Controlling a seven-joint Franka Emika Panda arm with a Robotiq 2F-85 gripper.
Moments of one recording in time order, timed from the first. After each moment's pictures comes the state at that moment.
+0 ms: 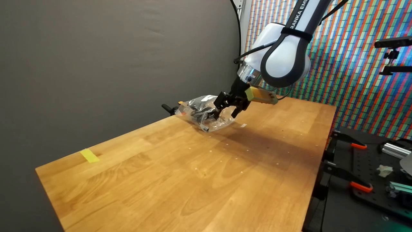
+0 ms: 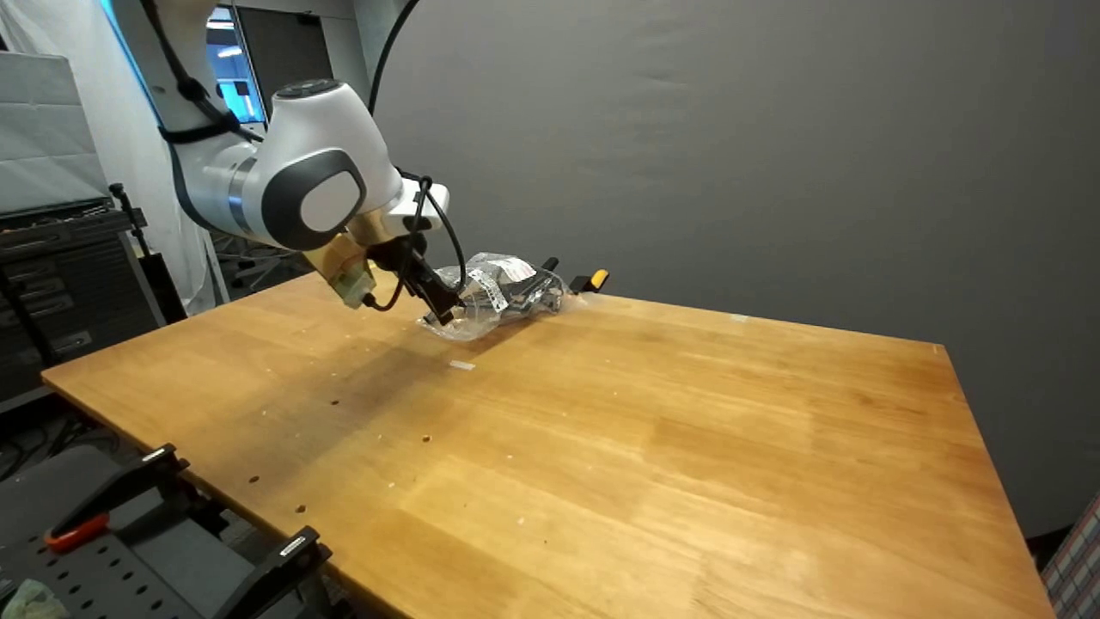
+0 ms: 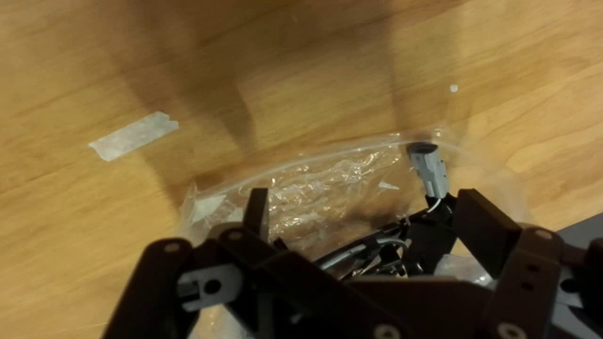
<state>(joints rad) -0.01 0.47 0.19 -2.43 0.09 3.35 0.36</state>
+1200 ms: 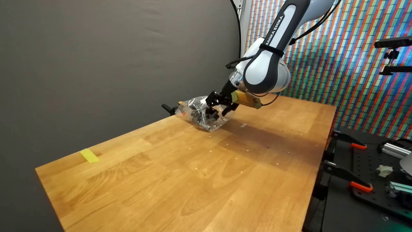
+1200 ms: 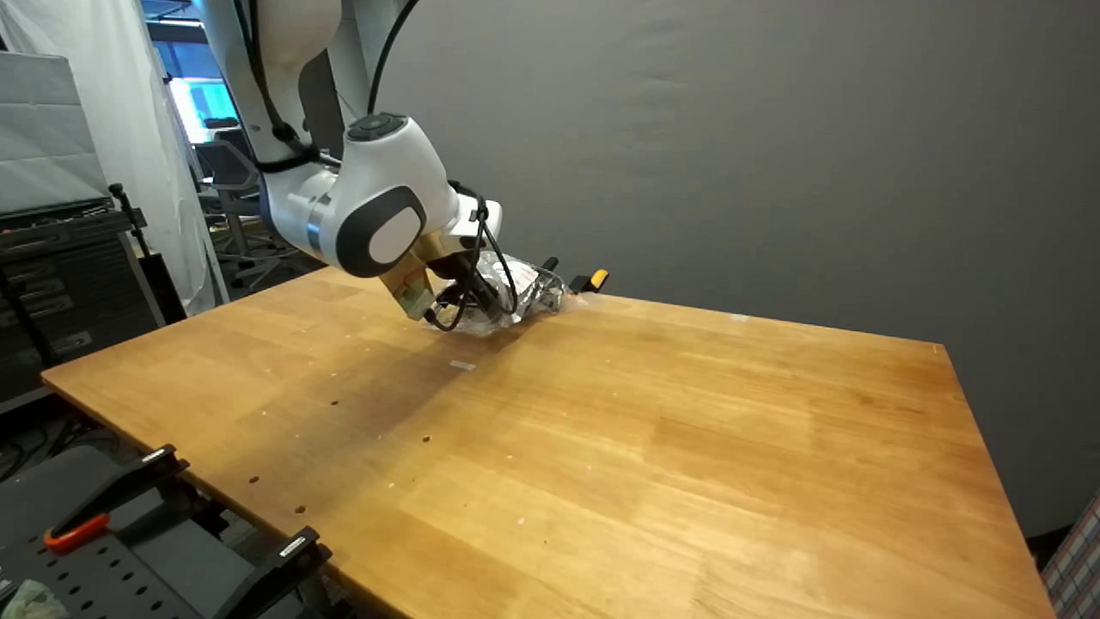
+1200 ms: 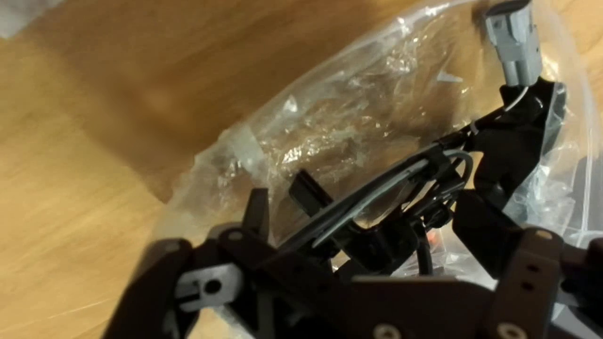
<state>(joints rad) -0.16 0.67 0.27 -2.23 0.09 3.45 0.32</state>
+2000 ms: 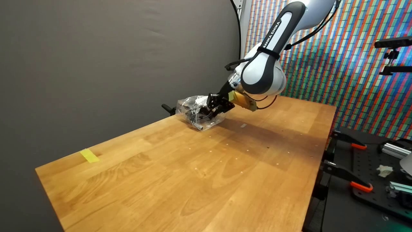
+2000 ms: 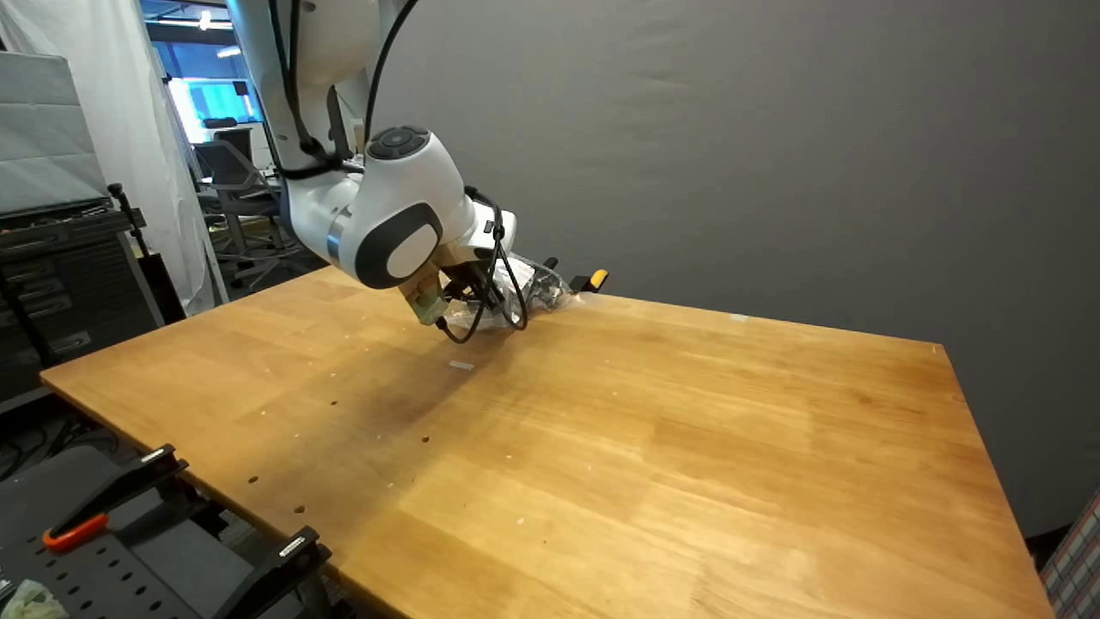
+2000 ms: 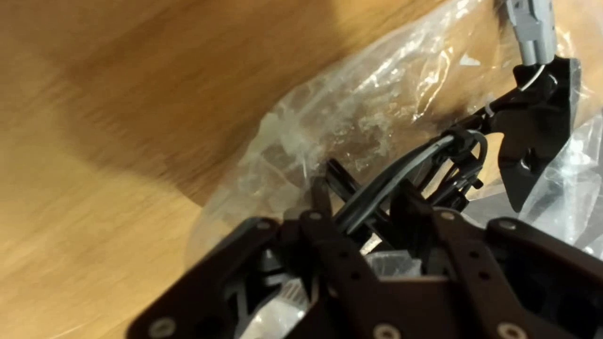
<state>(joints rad) -0.31 0.76 0.39 -2.17 0.05 3.49 0.32</state>
